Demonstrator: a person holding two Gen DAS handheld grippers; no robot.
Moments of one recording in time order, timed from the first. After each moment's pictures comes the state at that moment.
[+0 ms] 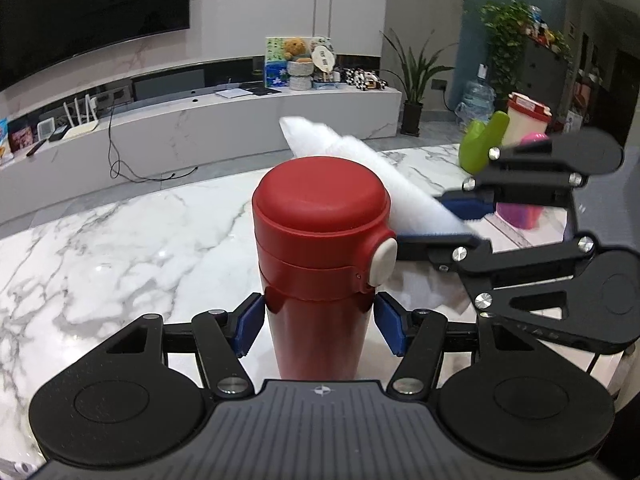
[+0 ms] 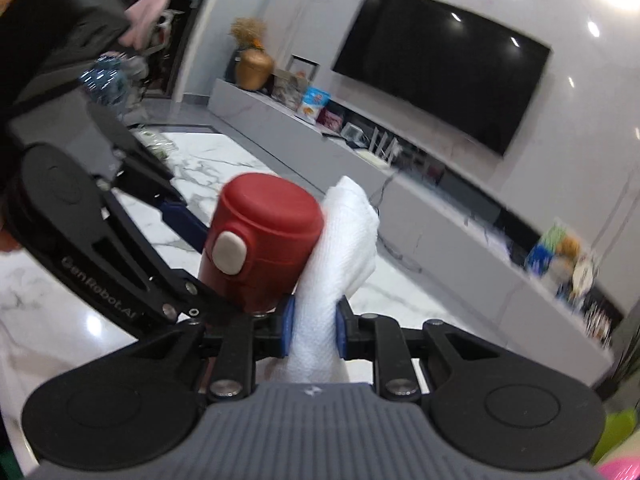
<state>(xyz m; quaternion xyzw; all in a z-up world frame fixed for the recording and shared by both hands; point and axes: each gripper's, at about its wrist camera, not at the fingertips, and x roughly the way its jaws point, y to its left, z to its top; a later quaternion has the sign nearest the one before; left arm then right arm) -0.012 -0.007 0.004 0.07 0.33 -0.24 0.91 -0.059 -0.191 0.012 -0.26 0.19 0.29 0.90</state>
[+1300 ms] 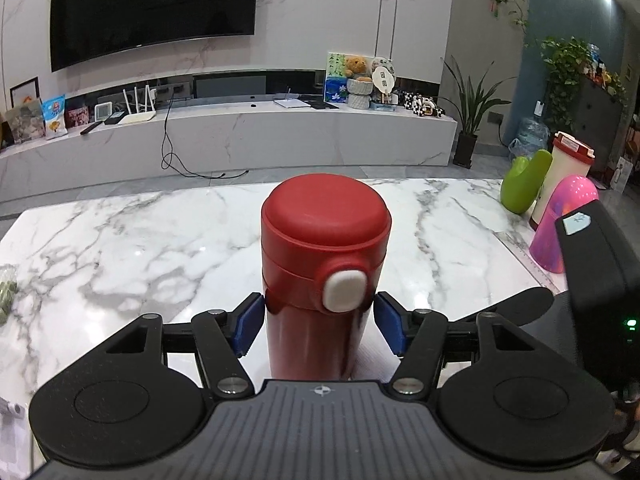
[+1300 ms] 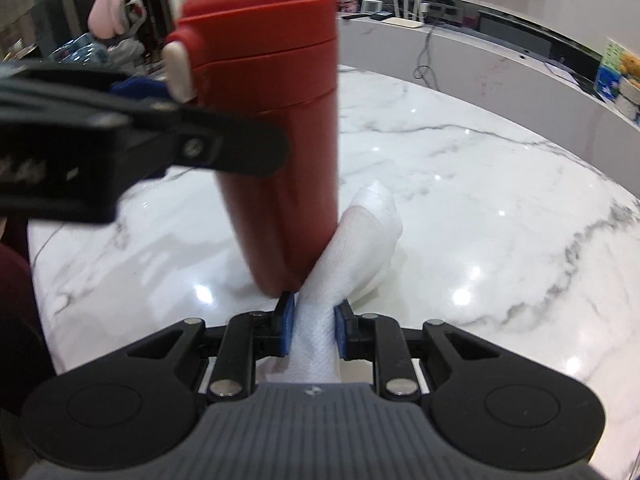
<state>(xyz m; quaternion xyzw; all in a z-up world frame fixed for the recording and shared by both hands) -0.017 -0.010 0.013 0.02 0.32 -0.15 0.94 -0.007 -0.189 -0.042 -0.11 0.41 0.33 0.84</state>
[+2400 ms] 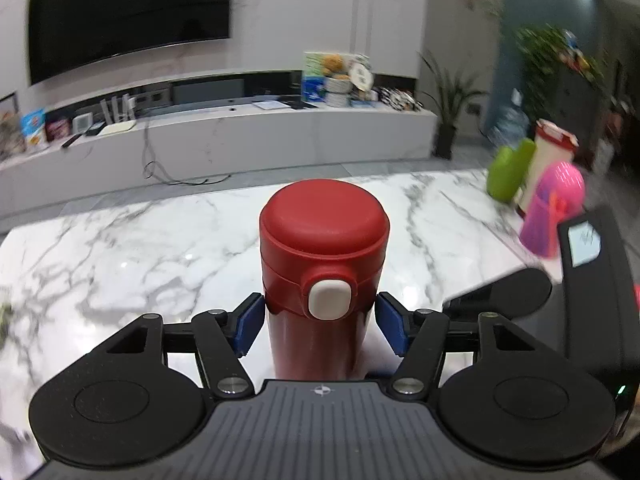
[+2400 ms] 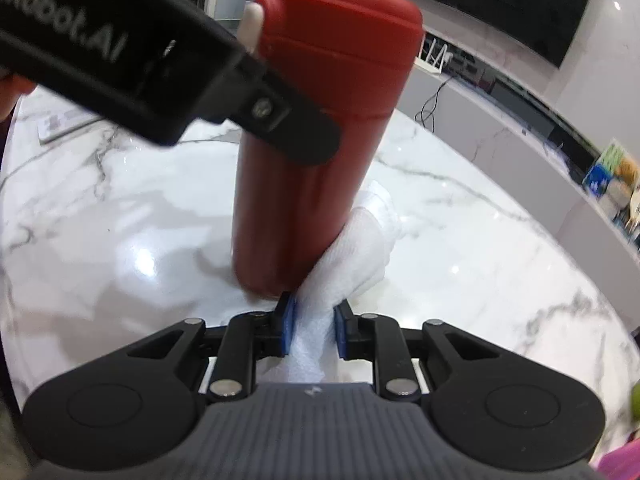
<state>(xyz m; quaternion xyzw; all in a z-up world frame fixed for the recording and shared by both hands) -0.021 -0.005 0.012 0.02 0.31 -0.17 0.93 0.007 -0.161 -0.033 -0.23 0.35 0.31 0.85</state>
